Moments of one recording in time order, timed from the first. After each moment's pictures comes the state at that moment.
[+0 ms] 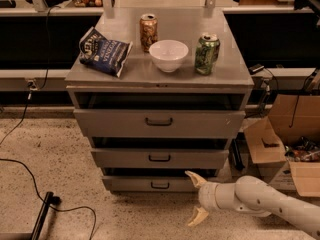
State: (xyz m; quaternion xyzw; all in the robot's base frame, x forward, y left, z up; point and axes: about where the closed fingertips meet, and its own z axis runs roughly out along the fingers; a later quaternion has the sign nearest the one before) arm 0.473 -0.104 0.441 -0.65 0.63 0.15 0.40
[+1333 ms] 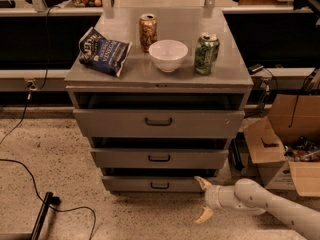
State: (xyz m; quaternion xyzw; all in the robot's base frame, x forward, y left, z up) arm 0.520 -0.158 0.307 -0.63 0.67 0.16 0.36
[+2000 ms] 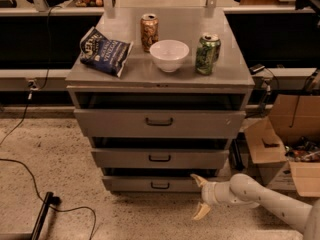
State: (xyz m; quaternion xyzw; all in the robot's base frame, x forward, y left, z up) arm 0.537 -0.155 0.293 -0.65 0.65 0.16 0.36
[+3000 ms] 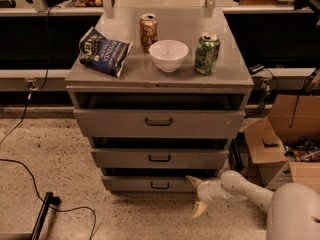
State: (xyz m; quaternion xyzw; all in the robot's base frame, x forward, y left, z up) arm 0.569 -0.151 0.216 -0.70 0.62 0.16 0.33
